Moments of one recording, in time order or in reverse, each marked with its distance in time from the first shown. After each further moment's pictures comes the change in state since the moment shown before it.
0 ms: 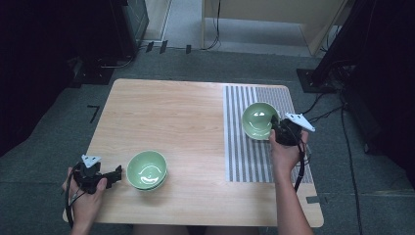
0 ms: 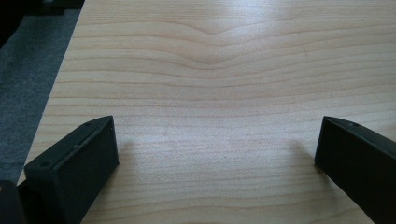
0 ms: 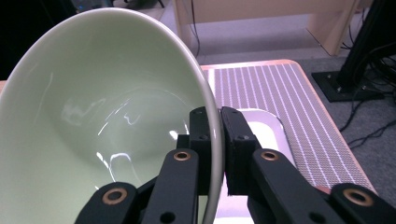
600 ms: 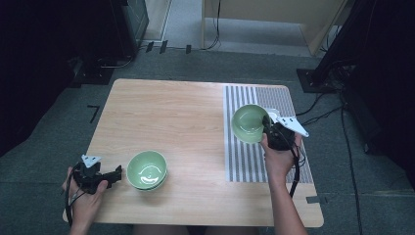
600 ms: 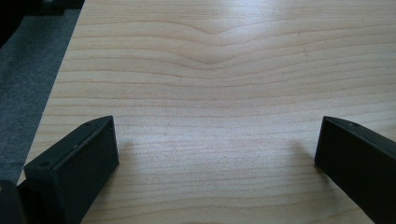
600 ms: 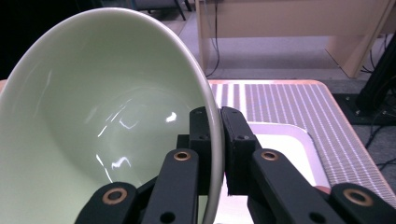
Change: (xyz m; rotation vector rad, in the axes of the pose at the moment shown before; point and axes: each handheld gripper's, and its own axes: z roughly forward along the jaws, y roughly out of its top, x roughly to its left) left arm 0.000 0.000 0.000 0.000 0.000 -0.001; right arm 0.033 0.002 -0.028 -0.053 0.074 -0.063
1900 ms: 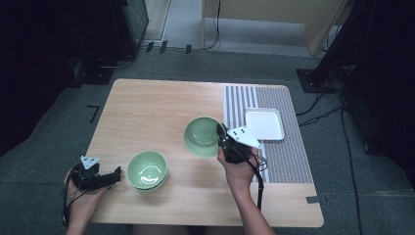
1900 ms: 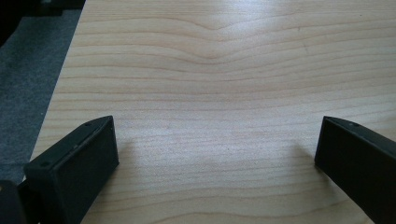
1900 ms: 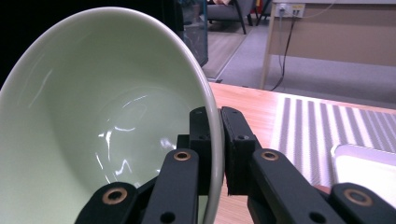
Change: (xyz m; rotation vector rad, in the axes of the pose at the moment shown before) left arm 0.003 -0.003 -0.003 -0.002 -0.006 0.007; right arm 0.121 -0.017 -0.021 -0.047 0.228 -0.124
